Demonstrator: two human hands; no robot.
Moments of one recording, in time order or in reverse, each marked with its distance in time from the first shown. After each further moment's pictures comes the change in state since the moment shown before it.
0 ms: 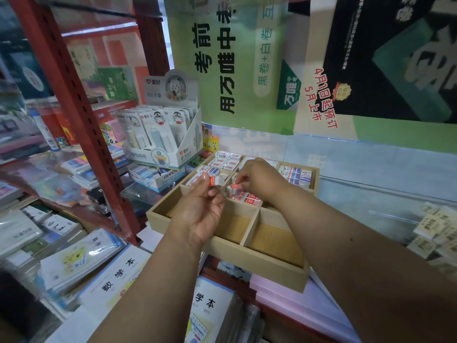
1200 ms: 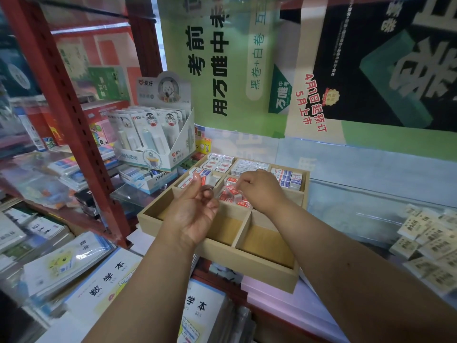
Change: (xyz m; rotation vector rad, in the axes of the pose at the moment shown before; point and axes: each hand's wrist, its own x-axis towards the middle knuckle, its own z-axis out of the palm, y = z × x) left_hand 0.001 -0.003 0.000 0.098 0.030 0.046; right_hand -0.027 0.001 0.011 0.245 0.186 0.148
